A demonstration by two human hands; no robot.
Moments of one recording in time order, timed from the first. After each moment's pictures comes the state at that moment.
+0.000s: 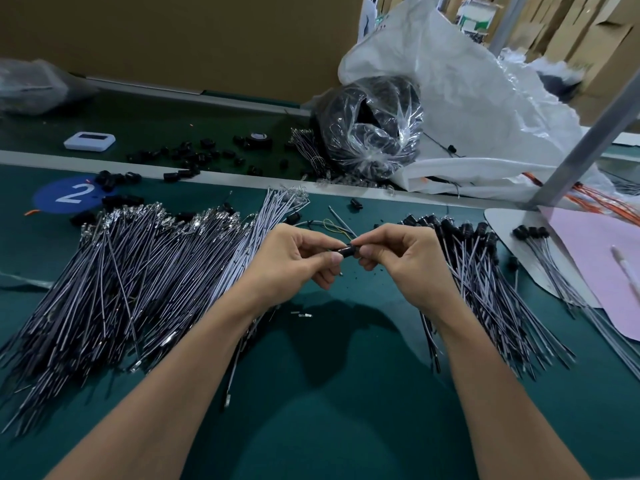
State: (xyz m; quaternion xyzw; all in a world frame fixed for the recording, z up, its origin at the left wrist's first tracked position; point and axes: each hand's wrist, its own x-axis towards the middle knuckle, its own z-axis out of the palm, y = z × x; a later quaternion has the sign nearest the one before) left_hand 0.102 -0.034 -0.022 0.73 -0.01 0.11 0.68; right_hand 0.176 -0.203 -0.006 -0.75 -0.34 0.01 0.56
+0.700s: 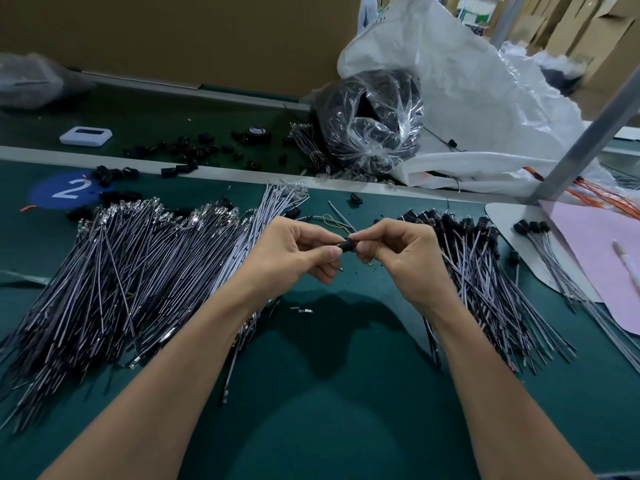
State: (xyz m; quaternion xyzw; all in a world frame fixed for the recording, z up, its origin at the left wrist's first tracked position) left_hand 0.101 -0.033 -0.019 0.70 0.00 0.10 0.70; right_hand 0.176 -0.200 -0.011 -0.72 -0.33 0.02 0.60
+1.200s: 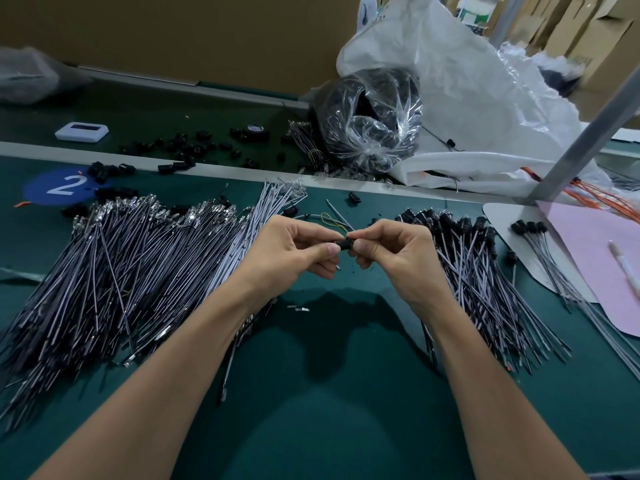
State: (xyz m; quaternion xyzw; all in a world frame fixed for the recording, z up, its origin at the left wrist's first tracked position) left_hand 0.102 -0.036 -0.020 0.69 0.00 0.11 0.71; right_hand 0.175 -0.199 -0.015 -0.71 -0.32 0.04 0.63
